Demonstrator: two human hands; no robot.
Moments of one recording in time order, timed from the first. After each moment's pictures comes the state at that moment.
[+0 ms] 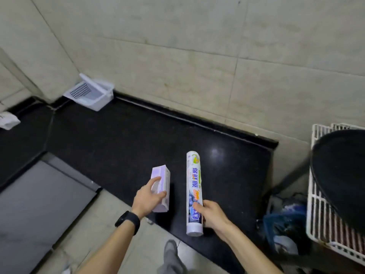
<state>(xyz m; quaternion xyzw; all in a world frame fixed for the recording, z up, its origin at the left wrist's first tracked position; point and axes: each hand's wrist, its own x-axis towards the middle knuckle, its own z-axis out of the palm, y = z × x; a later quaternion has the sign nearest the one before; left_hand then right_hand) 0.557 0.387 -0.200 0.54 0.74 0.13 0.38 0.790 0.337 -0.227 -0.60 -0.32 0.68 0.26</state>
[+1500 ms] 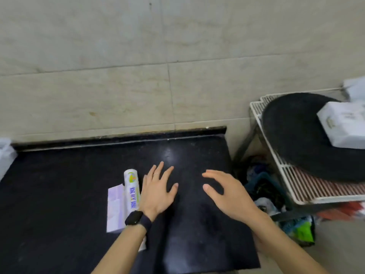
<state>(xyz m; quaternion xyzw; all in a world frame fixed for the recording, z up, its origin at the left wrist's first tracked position) 0.638 0.523 -0.186 0.88 0.44 0.05 0.17 0.826 0.368 -0.116 -0.77 -0.50 0.28 0.28</state>
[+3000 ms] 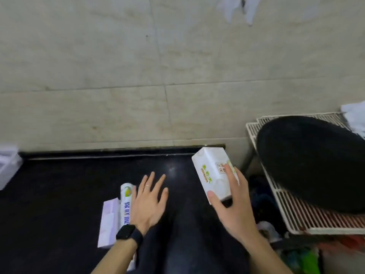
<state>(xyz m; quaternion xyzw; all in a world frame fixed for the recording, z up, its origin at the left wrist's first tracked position) 0.656 0.523 -0.169 0.85 0.50 0.05 0.15 0.855 0.361 -0.123 -0.75 -0.42 0.15 0.48</state>
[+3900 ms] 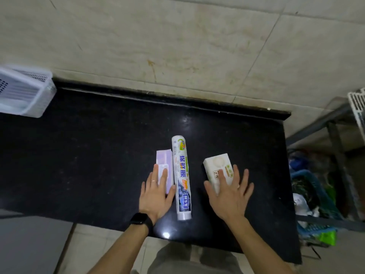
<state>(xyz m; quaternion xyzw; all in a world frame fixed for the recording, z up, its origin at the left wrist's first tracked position) 0.446 0.536 -0.293 0.79 0.57 -0.02 0.22 0.661 0.445 -0.265 -0.89 -0.44 0.13 0.03</state>
